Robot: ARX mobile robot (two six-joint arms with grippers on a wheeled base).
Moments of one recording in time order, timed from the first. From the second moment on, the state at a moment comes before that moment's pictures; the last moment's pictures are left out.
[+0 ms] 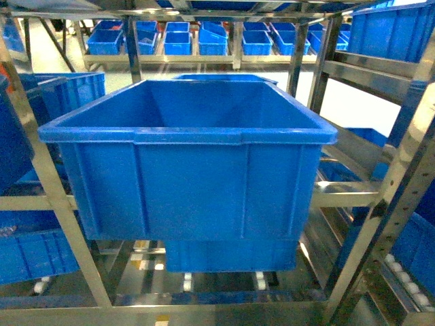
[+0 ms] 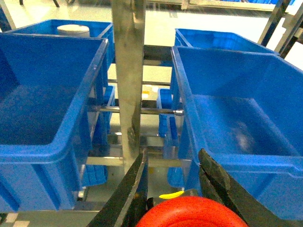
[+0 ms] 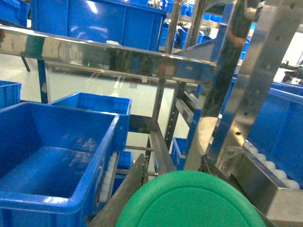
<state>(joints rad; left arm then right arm) 0.12 1.02 0.59 0.17 0.07 -0.06 0.19 0.91 0.50 0.51 0.18 -0.15</state>
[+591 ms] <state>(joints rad) 0.12 1.02 0.59 0.17 0.07 -0.06 0.19 0.91 0.50 0.51 0.17 -0.15</state>
